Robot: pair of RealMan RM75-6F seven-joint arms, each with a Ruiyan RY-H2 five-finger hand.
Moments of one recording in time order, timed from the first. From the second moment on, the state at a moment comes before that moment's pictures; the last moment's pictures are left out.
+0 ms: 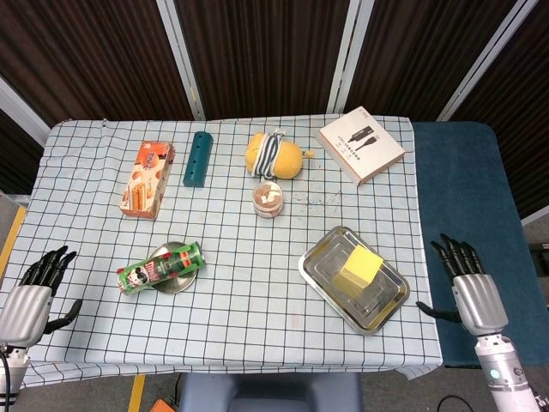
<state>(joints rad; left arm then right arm) -0.14 -1.12 -0.02 -1.60 1.55 1.47 -0.01 0.14 -1.18 0.07 -1.64 -1.56 1.40 -0.01</state>
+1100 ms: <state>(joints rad) -0.13 -1.08 -0.04 -1.62 1.47 1.43 -0.06 0.57 -1.42 0.18 -1.52 -1.11 0.86 -0.20</state>
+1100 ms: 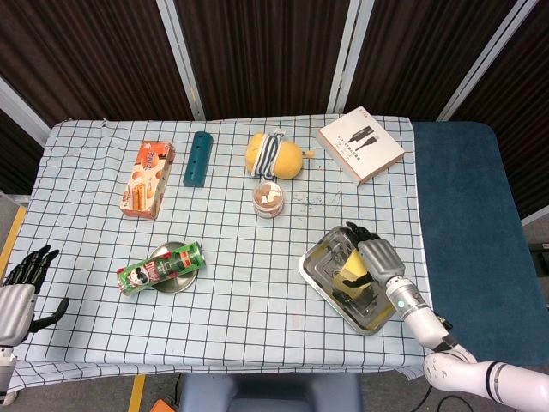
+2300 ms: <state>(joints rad) -0.13 -1.06 -0.04 -1.65 1.43 1.40 -0.02 0.70 -1.55 0.27 -1.55 -1.19 1.01 -0.25</state>
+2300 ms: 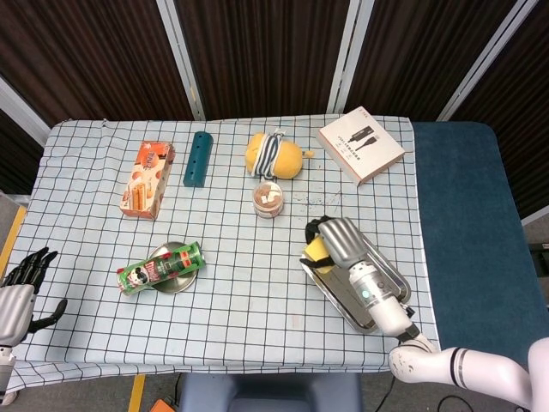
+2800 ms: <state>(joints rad) -0.13 -1.06 -0.04 -1.66 1.42 1.38 0.03 0.92 -1.82 0.37 -1.16 -1.21 0.93 -0.14</state>
